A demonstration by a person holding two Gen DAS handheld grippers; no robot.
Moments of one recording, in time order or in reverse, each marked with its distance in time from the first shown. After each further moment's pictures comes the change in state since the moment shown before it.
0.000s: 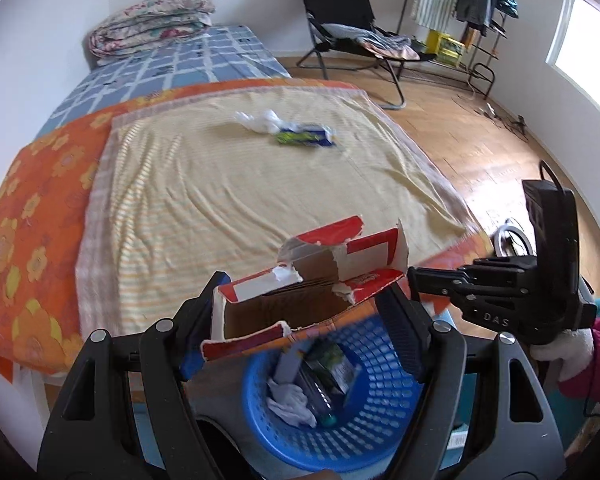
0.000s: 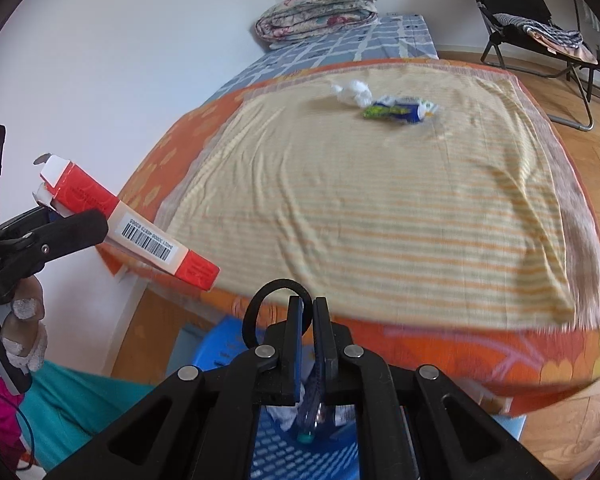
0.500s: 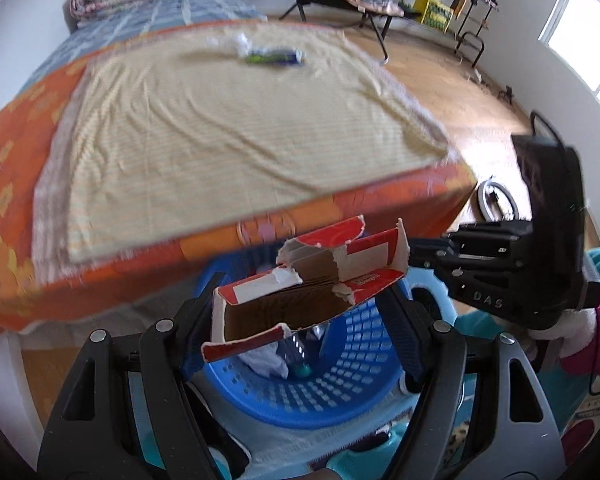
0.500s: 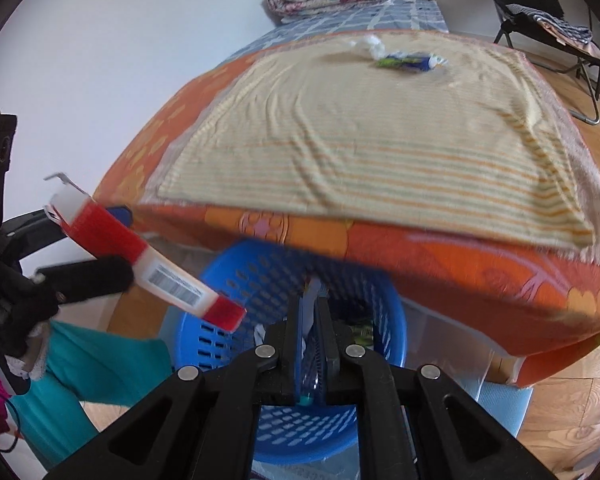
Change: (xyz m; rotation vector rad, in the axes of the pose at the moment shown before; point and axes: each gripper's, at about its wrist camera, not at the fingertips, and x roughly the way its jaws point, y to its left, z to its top) left arm 0.030 -0.024 -0.081 -0.002 0.155 -0.057; right arm 0.011 0.014 -0.064 -0.057 0.080 -0.008
